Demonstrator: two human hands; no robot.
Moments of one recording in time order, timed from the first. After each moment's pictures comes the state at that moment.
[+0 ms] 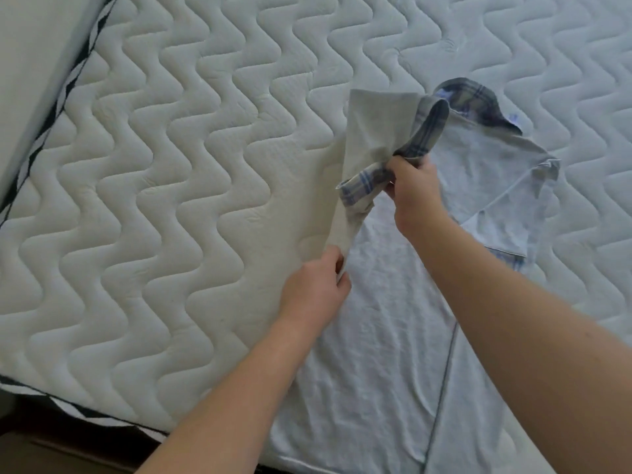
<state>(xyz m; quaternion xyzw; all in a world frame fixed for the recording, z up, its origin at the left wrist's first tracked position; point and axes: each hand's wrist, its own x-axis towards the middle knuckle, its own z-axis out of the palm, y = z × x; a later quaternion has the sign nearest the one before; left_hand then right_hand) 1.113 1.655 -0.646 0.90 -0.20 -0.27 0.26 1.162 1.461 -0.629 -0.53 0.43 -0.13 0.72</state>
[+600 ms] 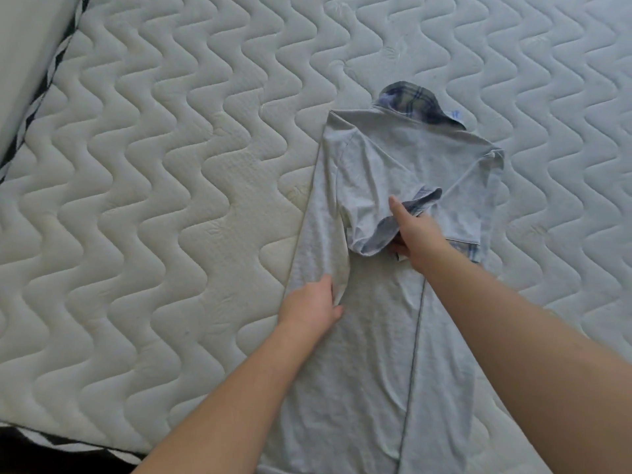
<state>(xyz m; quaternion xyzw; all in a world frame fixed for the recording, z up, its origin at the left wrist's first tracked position) 1.073 1.607 -0.670 0.88 -0.27 -0.39 0.08 1.060 1.393 -0.669 -0.54 0.58 0.03 0.61</state>
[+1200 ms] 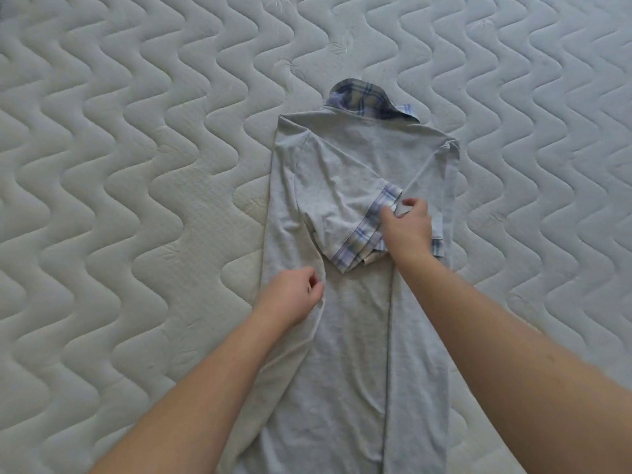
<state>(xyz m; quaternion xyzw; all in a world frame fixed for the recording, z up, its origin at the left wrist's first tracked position) 1.100 1.569 -0.666 0.85 -0.31 -0.40 0.15 1.039 1.367 -0.658 -0.67 0.62 -0.04 0.42</state>
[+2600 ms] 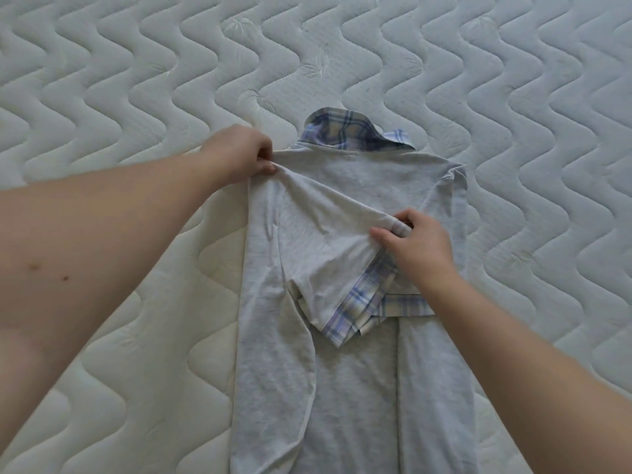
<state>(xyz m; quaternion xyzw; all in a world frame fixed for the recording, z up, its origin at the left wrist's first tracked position) 1.370 1.392 -0.686 0.85 -0.47 -0.22 0.01 1.064 1.292 -0.680 -0.73 0.53 -0.02 0.44</state>
